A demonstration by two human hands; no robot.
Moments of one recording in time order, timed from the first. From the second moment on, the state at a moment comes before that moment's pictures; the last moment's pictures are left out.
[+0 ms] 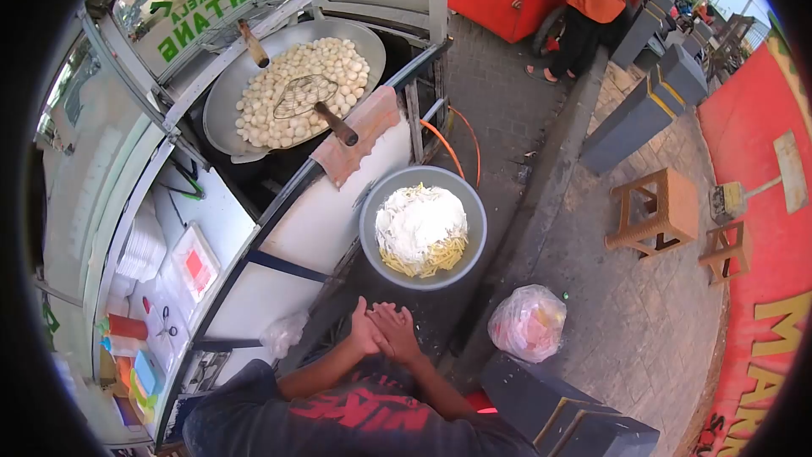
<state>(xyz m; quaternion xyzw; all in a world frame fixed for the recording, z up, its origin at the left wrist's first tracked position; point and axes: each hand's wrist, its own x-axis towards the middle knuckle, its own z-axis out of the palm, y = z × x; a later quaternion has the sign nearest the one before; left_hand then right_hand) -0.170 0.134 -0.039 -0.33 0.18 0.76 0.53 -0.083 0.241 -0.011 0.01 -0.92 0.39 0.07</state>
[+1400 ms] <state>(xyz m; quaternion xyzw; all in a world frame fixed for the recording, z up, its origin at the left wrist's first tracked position) 0.009 0.386 -0.174 -0.61 0.60 0.51 0.06 -0.734 0.633 0.213 0.16 -0.99 -0.05 -0.01</state>
